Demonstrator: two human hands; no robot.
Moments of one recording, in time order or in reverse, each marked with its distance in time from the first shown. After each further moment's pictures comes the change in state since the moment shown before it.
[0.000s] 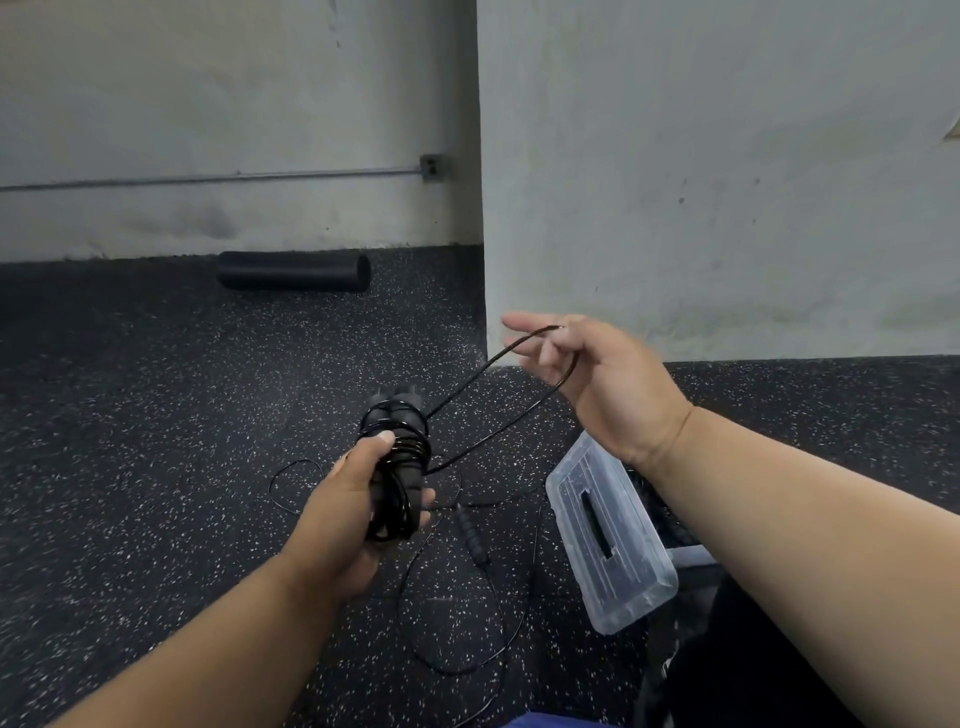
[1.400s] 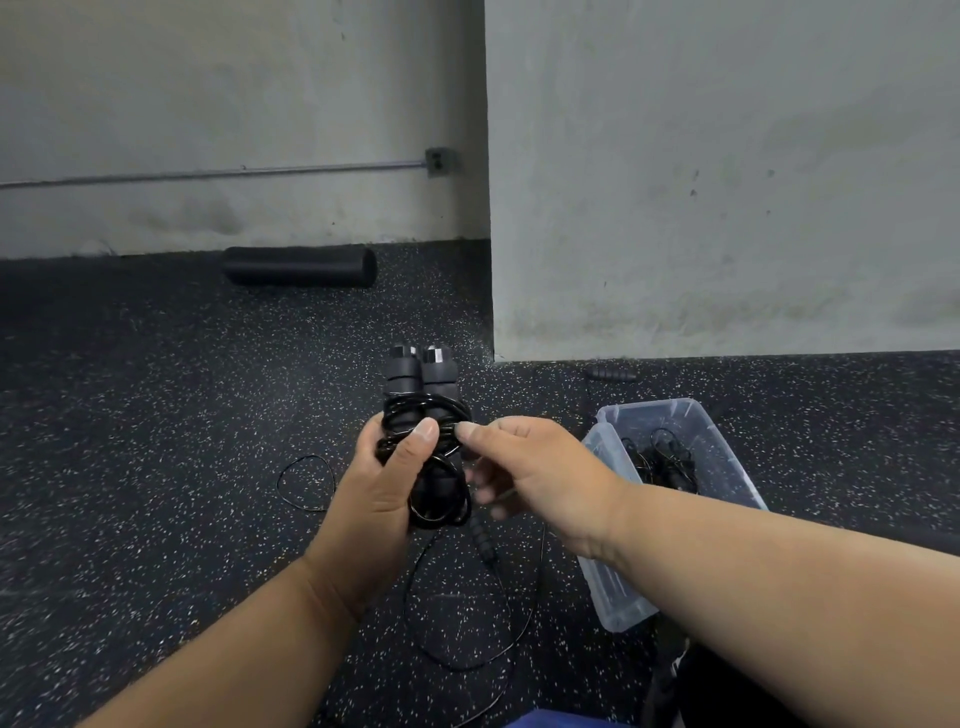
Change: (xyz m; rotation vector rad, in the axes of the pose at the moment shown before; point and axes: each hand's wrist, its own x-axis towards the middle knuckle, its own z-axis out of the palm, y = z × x) left_hand -0.010 -0.002 0.012 0.044 -0.206 0.270; right_hand -0.039 0.042 0.054 -0.245 -0.102 0.398
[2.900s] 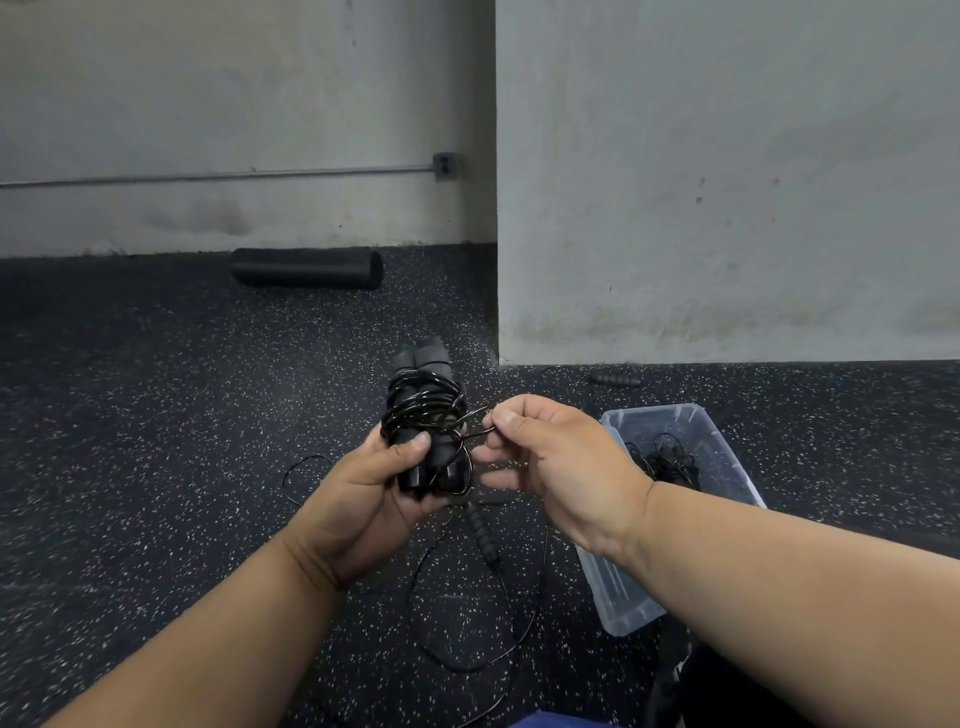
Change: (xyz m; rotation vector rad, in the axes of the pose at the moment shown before) left_hand 0.017 0.011 -0.023 -0.276 -0.198 -0.207; right_hand 0.002 0.003 -0.003 0.291 0.064 -0.102
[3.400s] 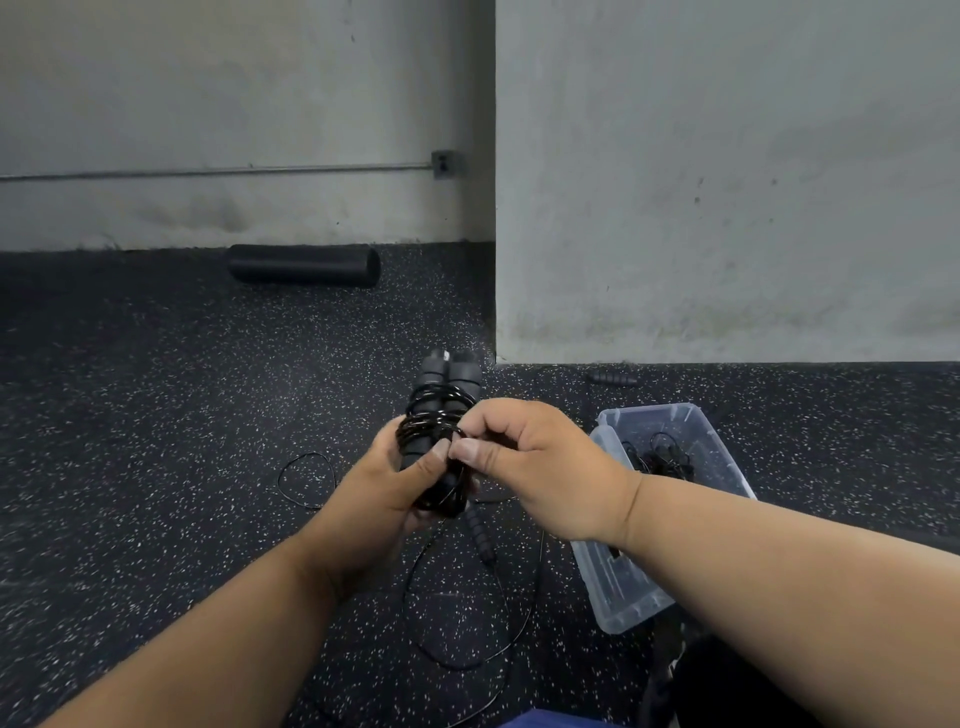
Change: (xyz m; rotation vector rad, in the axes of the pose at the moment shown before) left_hand -0.010 -0.008 0.011 0.329 0.085 0.031; right_hand 0.000 -0.009 -0.002 -0.644 -0.239 -0.349
